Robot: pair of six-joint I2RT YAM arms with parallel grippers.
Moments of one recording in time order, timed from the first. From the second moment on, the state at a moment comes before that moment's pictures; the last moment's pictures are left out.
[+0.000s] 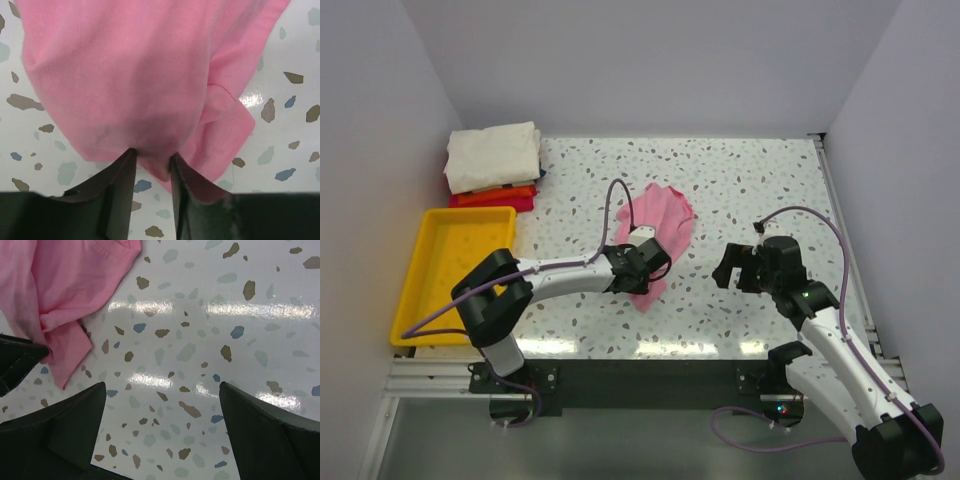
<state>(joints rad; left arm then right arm) -0.99 1.70 1.05 -0.51 -0.40 -0.75 0.32 0.76 0.55 -0.50 -0.06 0.42</state>
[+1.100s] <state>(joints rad) -0.91 1.33 0.90 -0.51 -0.44 -0.73 0.48 0.84 0.55 -0.47 -0.10 0.39</state>
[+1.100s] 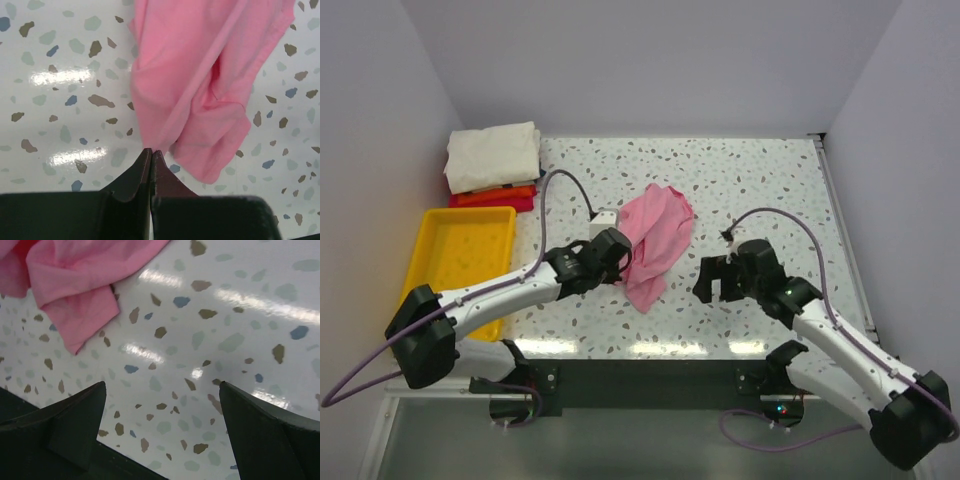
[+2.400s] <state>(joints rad) -0.57 1.25 0.59 -0.25 -0.27 -0.72 1.15 1.70 0.93 -0.29 0.33 0.53</state>
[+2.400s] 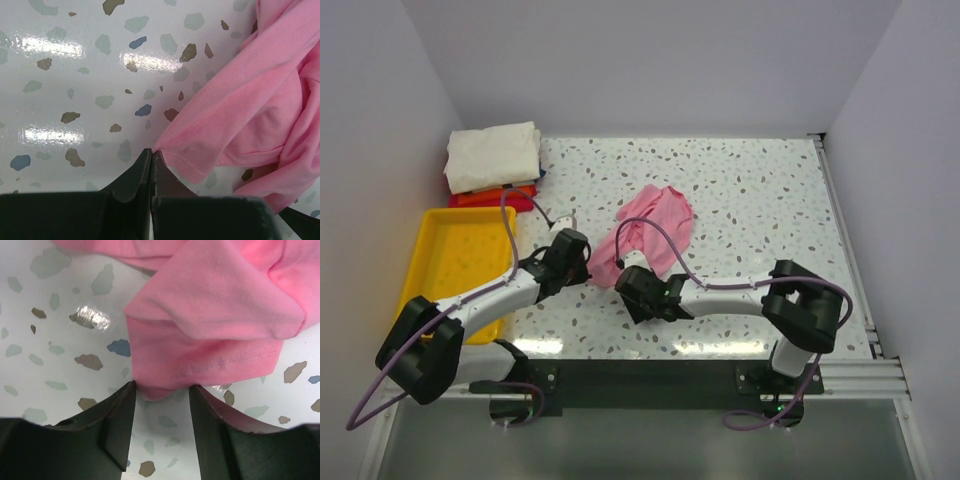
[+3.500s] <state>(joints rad) -0.53 1.23 0.80 -0.40 -0.40 -0.73 0.46 1.07 0.80 -0.35 0.28 0.53</state>
